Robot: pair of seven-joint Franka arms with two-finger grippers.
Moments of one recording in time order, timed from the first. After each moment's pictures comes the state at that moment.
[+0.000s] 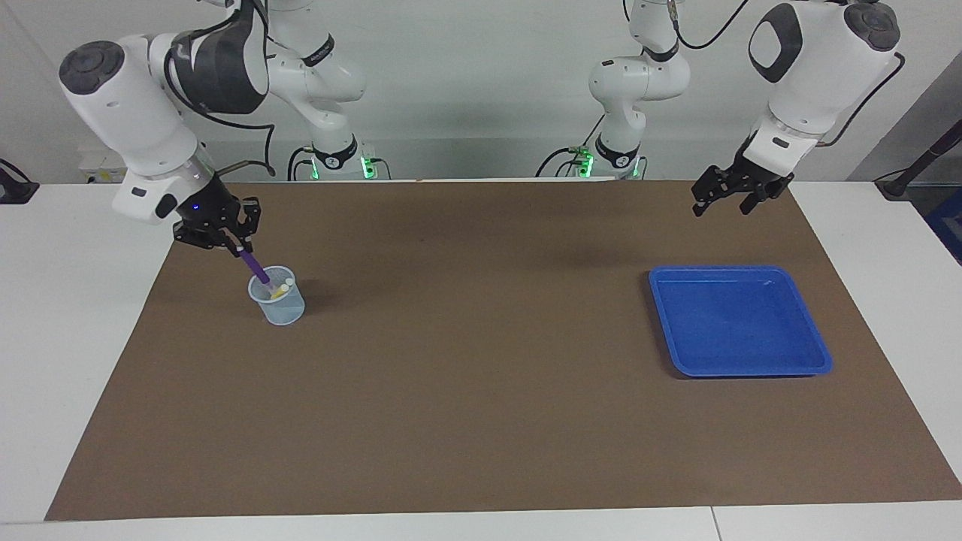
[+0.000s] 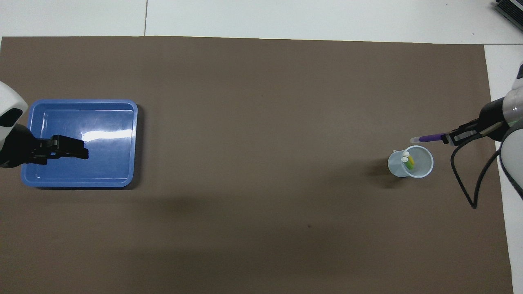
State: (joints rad) left arm 0.01 -0.14 -0.05 -1.88 -0.16 1.70 -0.09; right arm -0.13 0.03 0.09 -1.70 0.07 1.69 -0.41
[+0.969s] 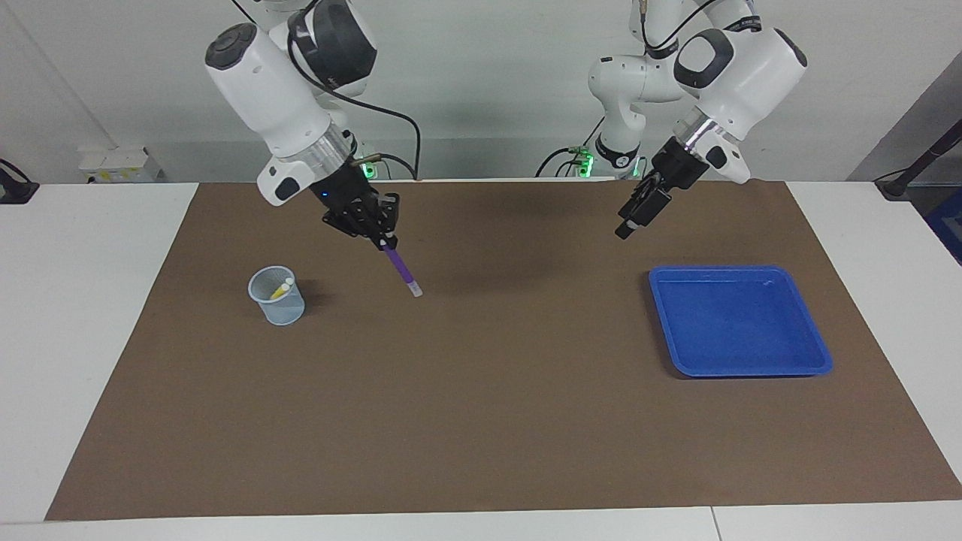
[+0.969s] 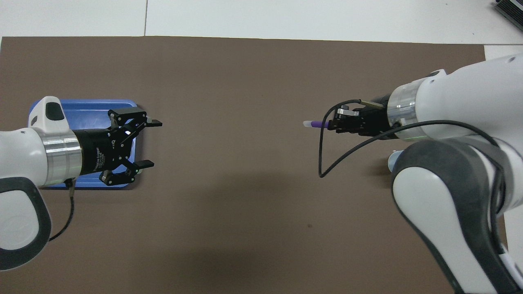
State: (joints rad) left arm -0.21 -0.24 -0.07 -2.17 -0.66 2.28 -1.11; right arm 0.15 0.04 0.16 -1.76 0.40 2.03 0.49
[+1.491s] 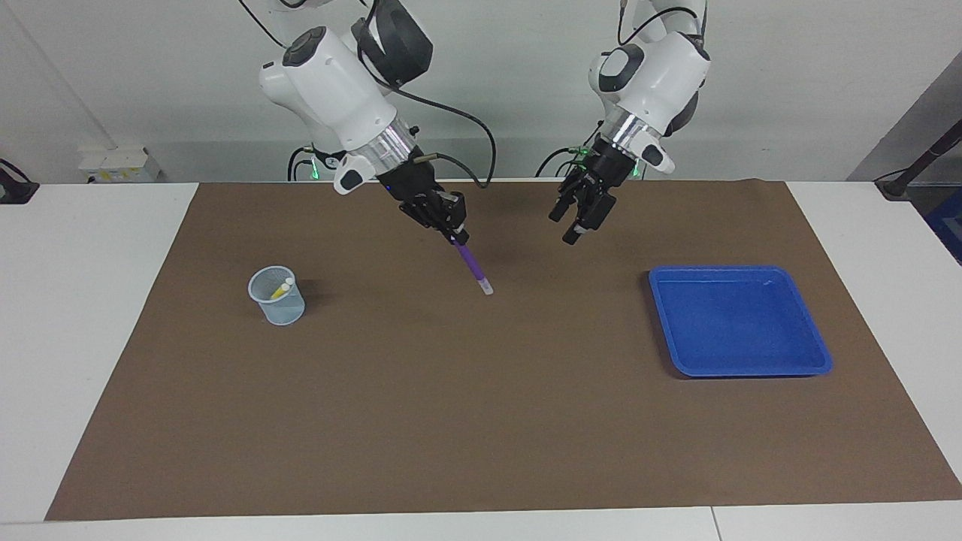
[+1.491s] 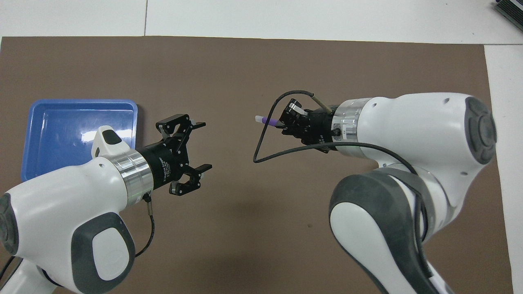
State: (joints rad) left arm -0.44 -0.24 -0.07 -2.27 -0.72 2.60 -1.48; right arm 0.29 0.04 0.16 -1.85 0.52 2.30 0.84
